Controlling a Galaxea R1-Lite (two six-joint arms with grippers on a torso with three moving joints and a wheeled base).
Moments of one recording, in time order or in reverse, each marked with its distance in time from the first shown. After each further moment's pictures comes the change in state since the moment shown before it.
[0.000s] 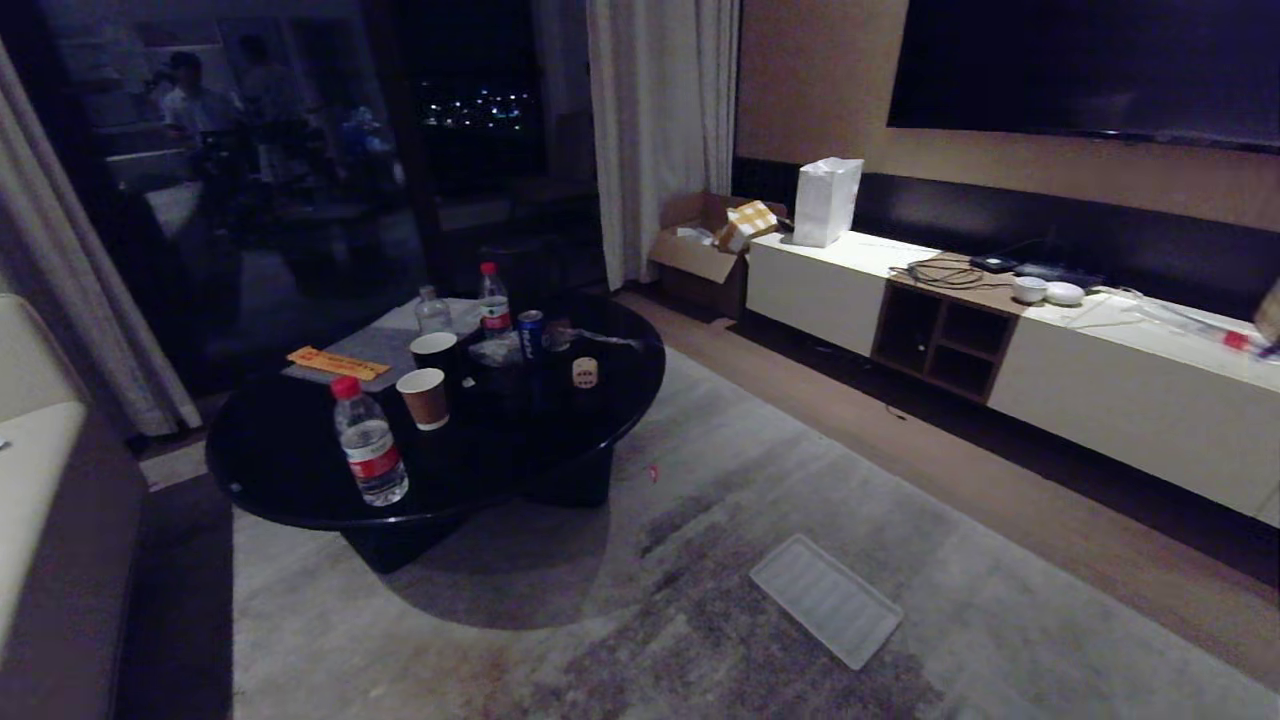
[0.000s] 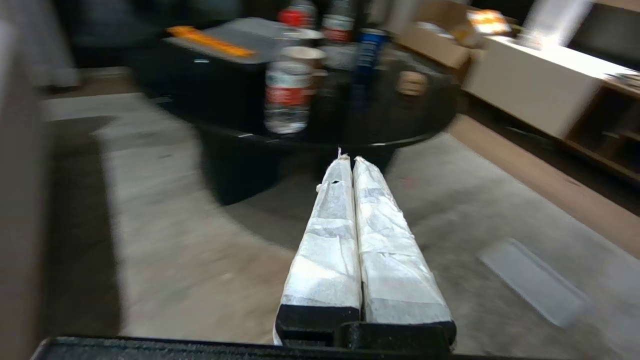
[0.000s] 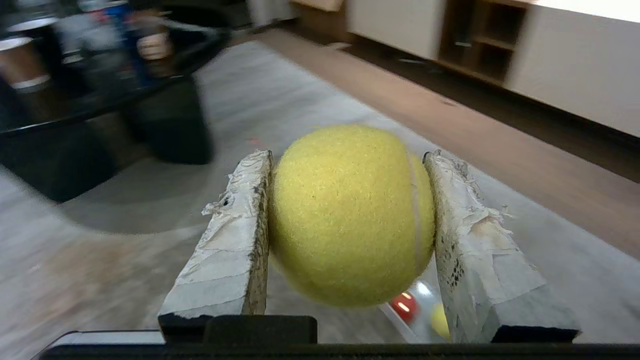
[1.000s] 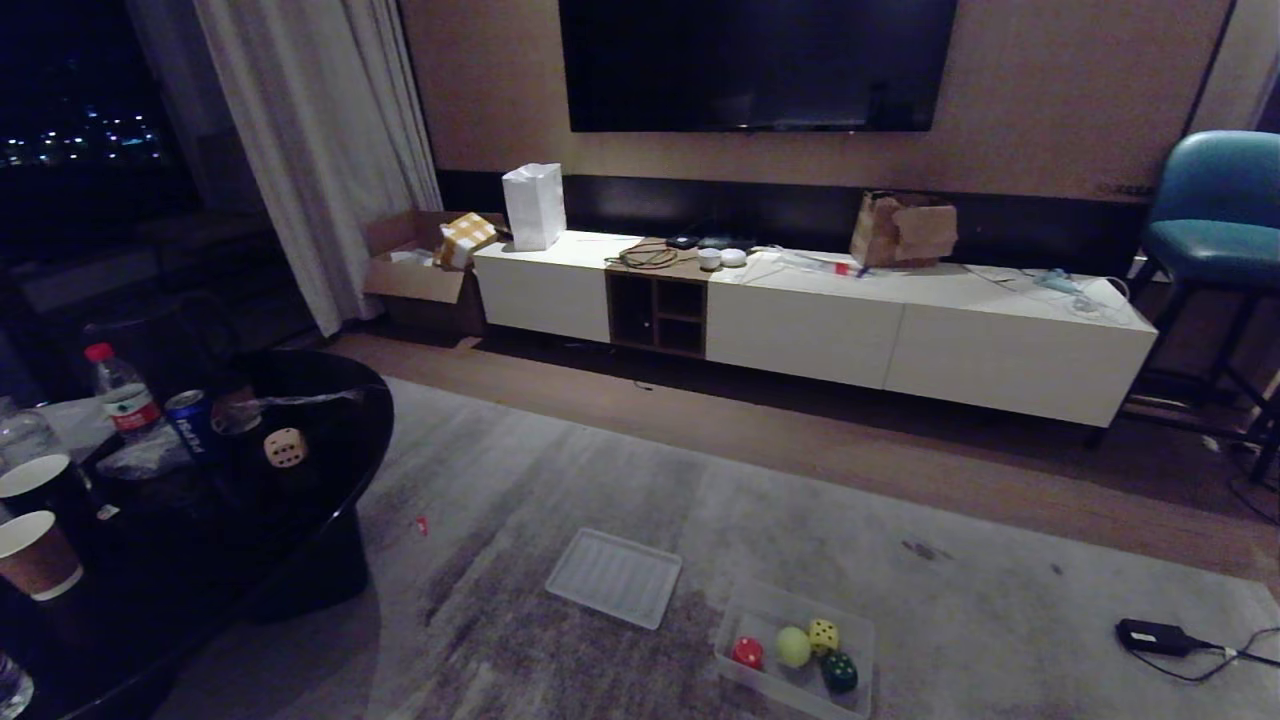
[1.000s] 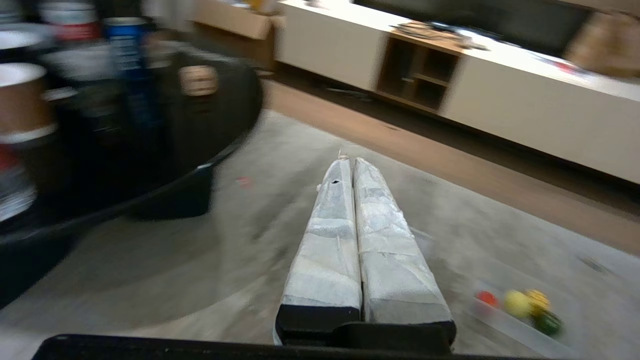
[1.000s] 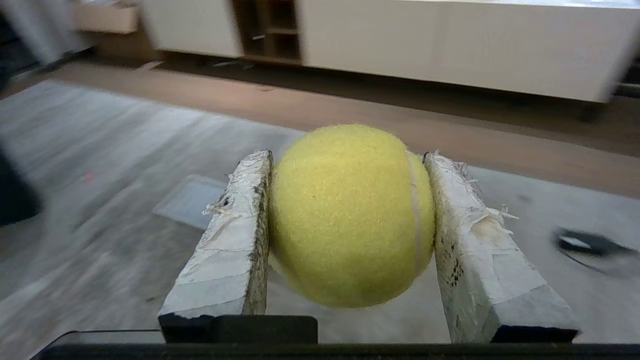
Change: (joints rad) left arm 0.000 0.000 0.000 -0.001 0.000 0.000; right arm 0.000 0.000 0.001 0.000 0.000 -0.001
